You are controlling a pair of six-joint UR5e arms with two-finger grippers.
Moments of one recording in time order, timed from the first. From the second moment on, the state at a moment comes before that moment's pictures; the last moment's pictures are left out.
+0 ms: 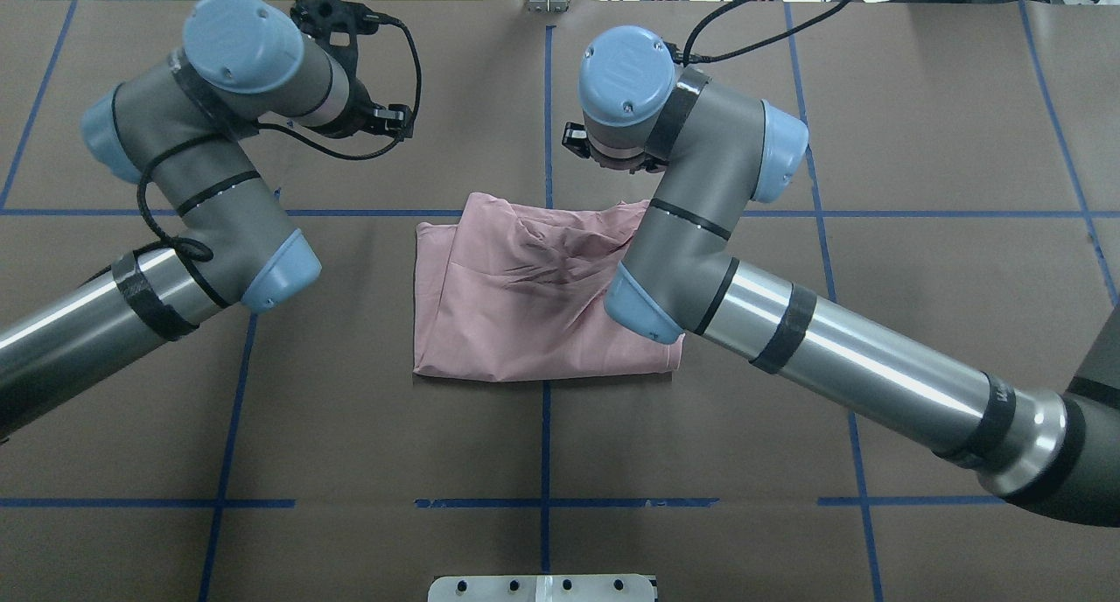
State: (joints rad) left arm -0.83 -2.23 -1.45 -1.95 -1.82 -0.89; right arm 0.68 -0.69 1.34 -1.47 1.70 1.32
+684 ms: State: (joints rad) left arm -0.87 -2.12 -1.64 -1.91 -1.91 -0.80; right arm 0.83 -0.75 1.42 -1.47 1.94 1.13
